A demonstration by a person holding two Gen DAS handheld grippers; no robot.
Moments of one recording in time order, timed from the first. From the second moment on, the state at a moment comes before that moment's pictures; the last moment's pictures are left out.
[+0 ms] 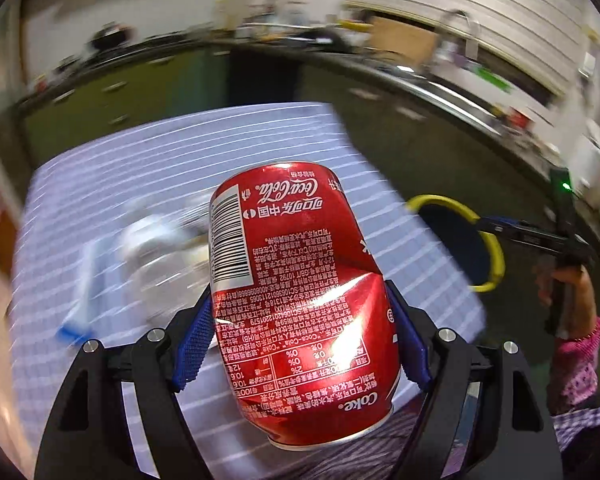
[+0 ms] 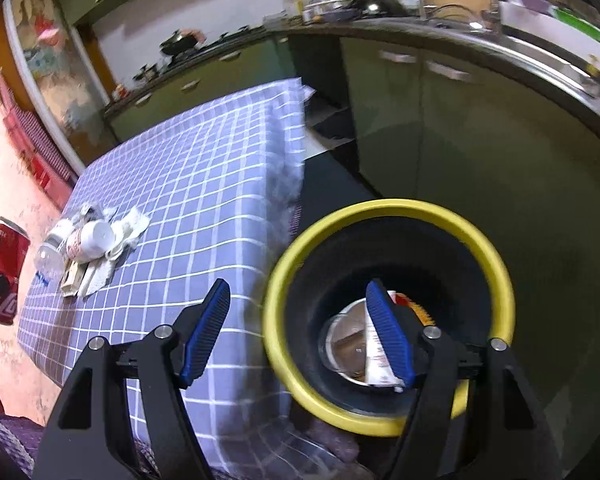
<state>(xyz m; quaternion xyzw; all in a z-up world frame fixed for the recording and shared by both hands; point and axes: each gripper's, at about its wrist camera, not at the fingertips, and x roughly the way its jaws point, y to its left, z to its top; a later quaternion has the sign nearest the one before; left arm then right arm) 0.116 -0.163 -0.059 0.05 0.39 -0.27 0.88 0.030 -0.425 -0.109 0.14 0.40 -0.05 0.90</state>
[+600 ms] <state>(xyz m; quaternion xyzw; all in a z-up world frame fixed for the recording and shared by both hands) 0.150 -0.457 -0.103 0.14 0.42 -0.47 0.76 -0.067 -0.533 -0.122 0.23 0.36 -0.16 0.89</state>
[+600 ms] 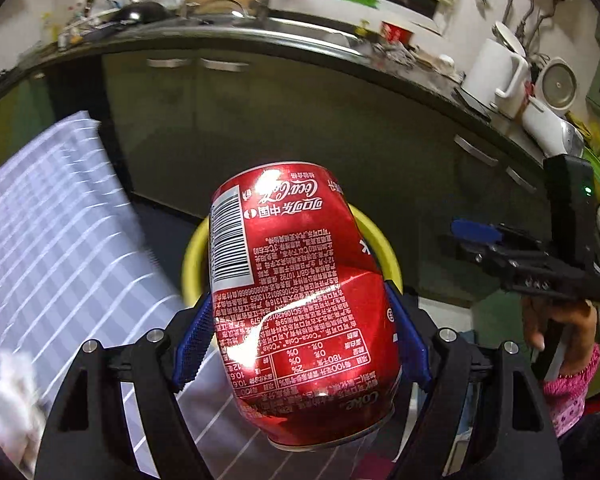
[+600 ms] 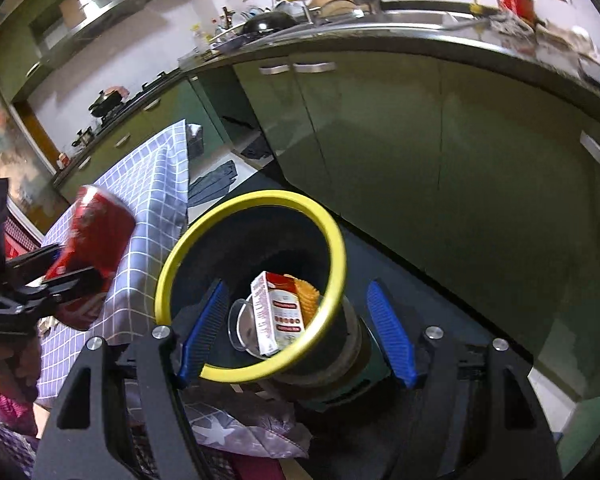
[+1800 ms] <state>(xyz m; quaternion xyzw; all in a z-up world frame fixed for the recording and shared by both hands) 0.051 -0.044 -0.022 0.02 0.29 -0.18 0.94 0.063 -0.274 -0.077 0.09 0.38 0.10 0.91</state>
